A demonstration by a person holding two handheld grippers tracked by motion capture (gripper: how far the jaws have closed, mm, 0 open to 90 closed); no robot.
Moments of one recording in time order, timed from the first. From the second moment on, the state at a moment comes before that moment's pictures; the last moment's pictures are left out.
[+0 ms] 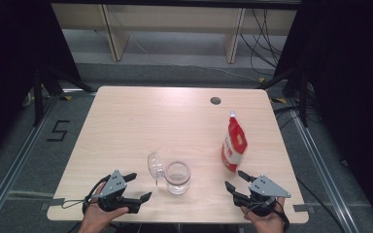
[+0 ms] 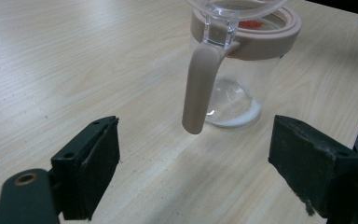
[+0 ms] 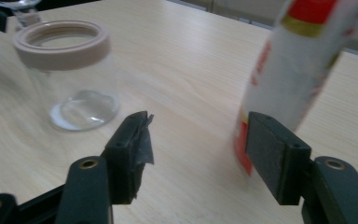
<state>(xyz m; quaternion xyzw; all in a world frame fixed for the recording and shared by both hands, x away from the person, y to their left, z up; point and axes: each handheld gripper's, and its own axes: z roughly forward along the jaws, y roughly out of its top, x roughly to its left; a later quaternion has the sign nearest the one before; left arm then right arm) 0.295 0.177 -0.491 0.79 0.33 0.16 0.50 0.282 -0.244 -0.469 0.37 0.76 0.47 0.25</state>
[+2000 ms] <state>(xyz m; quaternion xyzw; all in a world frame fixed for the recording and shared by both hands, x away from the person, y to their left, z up) 0.293 0.174 -0.493 0.79 0.32 0.16 0.49 0.356 -0.240 -0.495 0.41 0.72 0.46 0.31</state>
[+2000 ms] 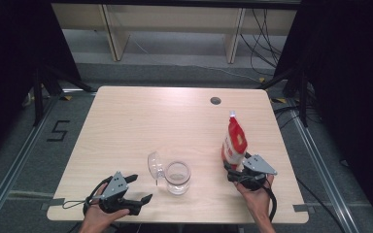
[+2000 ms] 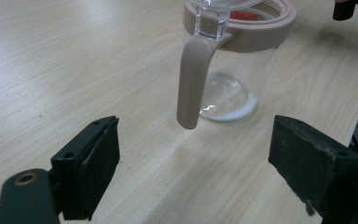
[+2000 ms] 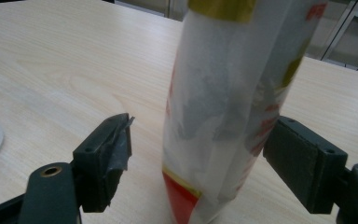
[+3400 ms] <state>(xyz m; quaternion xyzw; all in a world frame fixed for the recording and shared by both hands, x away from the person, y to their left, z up) 0.294 0.173 -0.493 0.80 0.31 0.16 0.49 0.382 -0.232 -0.511 0.42 0.68 0.48 0.37</state>
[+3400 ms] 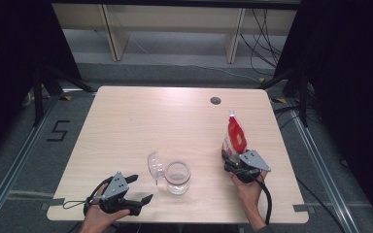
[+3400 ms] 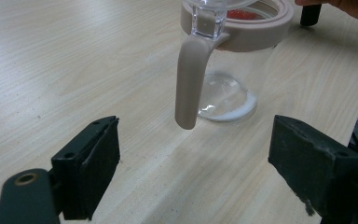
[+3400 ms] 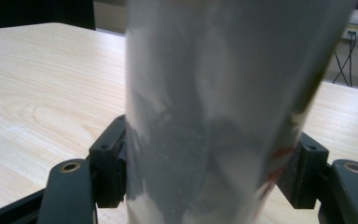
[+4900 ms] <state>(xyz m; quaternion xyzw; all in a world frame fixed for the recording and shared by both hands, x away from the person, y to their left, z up) 0.291 0.170 -0.495 0.80 0.31 0.16 0.48 0.383 -0.253 -0.515 0.38 0.70 0.52 0.31</state>
